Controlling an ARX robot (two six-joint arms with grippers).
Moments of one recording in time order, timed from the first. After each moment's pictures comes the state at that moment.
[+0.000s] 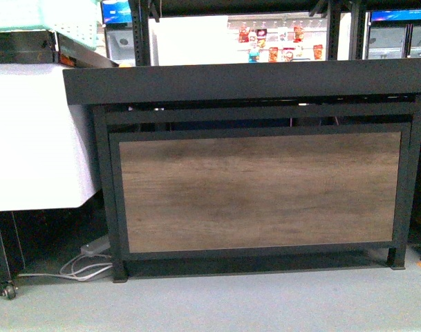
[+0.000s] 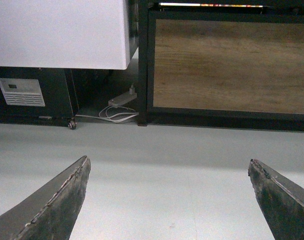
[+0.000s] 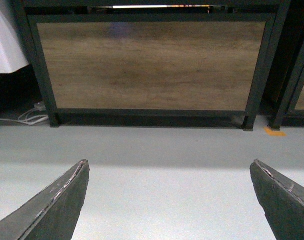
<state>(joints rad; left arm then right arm) 0.00 0.00 0.01 0.00 0.00 0.00 0.00 0.00 0.02 0.00 0.00 0.00</state>
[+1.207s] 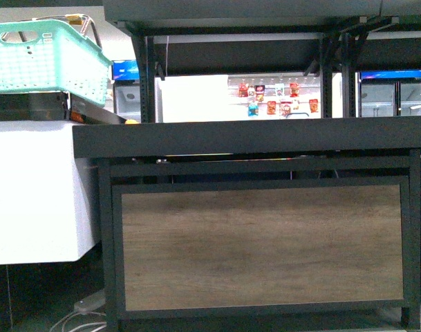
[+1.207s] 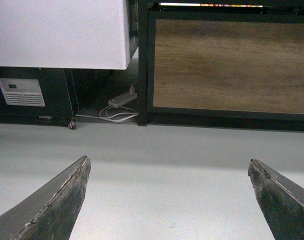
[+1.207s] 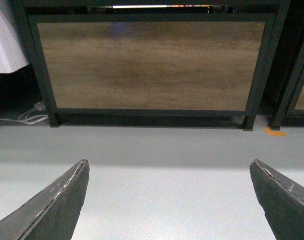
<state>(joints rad) 0.00 0.00 0.01 0.00 0.00 0.00 0.00 0.00 0.02 0.00 0.00 0.00</state>
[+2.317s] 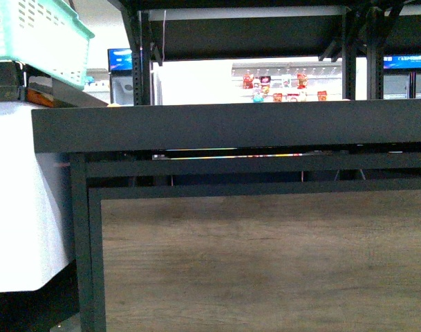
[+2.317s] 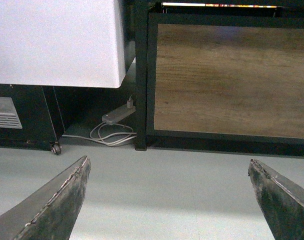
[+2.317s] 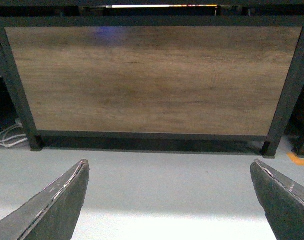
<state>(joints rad) 0.00 0.00 0.01 0.00 0.00 0.00 0.00 0.00 0.02 0.00 0.00 0.00</state>
